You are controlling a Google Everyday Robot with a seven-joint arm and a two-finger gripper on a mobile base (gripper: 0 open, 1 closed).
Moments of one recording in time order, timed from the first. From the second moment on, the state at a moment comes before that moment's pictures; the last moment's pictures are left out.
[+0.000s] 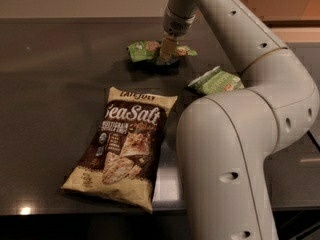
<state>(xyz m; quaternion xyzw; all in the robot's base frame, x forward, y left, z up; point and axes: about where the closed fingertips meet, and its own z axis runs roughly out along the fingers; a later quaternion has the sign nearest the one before) 0.769 -0.036 0.875 -0.64 0.75 0.01 0.19</state>
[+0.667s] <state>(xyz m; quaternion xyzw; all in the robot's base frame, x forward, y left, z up) 0.741 -0.062 0.940 -0.64 0.74 -0.02 0.22</state>
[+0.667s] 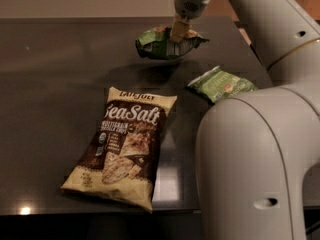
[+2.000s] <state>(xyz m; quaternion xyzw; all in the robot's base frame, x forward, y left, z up) 0.663 -0.103 1.049 -0.67 0.68 -0.02 0.29</state>
